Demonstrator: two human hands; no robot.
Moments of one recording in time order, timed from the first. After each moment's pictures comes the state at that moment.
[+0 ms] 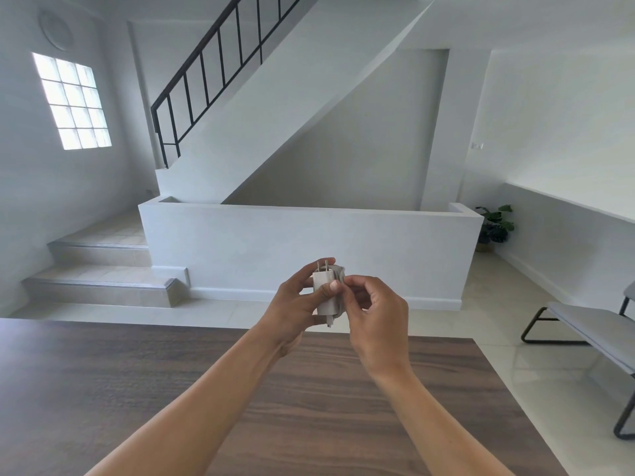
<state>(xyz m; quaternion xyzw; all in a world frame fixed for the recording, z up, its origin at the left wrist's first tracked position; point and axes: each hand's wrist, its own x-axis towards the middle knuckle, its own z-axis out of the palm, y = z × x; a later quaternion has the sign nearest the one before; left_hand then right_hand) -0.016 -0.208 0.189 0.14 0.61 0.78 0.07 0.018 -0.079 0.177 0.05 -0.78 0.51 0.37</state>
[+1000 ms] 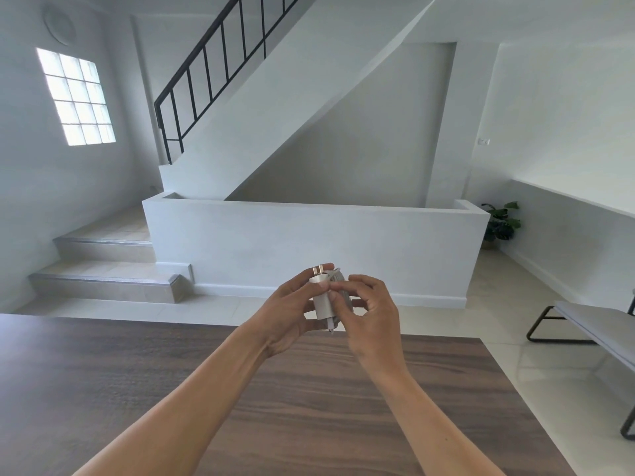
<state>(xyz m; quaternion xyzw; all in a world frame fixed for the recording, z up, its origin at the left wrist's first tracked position) -0.026 -0.226 0.186 0.13 0.56 0.80 0.16 0.008 -0.087 0.165 0.07 -0.77 0.57 0.28</state>
